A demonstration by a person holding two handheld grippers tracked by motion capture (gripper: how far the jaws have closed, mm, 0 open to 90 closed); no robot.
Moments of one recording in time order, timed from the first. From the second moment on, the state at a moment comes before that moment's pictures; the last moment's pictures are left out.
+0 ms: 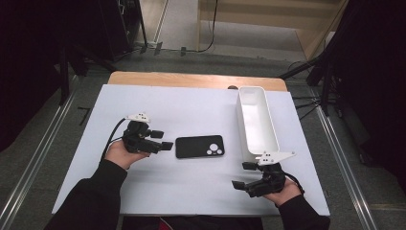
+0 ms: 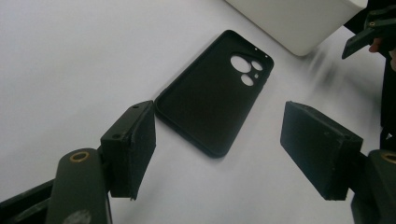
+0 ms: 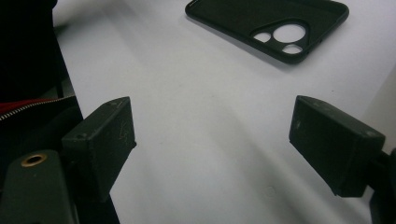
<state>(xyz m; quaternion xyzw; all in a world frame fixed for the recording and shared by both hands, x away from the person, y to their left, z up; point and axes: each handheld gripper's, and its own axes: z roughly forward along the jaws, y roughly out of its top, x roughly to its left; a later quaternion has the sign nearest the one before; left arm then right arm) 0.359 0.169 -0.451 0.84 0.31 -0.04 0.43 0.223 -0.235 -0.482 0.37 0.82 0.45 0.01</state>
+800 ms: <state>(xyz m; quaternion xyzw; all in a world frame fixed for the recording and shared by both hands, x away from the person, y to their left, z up) 0.388 0.124 -0.467 0.86 0.30 -0.03 0.42 0.222 -0.234 -0.483 0.36 0.82 0.44 0.00</state>
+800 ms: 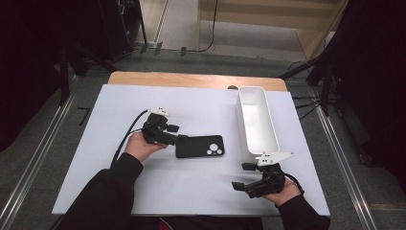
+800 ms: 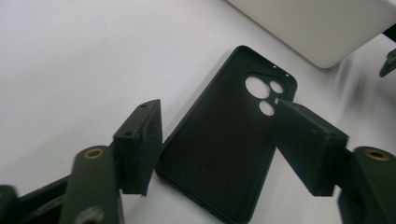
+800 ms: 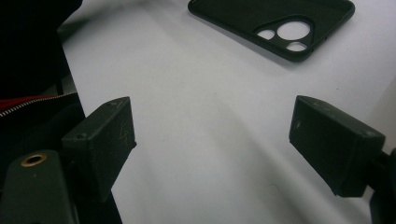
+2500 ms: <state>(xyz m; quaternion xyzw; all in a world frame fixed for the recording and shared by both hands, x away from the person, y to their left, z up) 0.359 0.159 -0.497 0.87 0.34 -0.03 0.36 0.222 -0.234 -0.483 0.36 0.82 0.44 0.01</state>
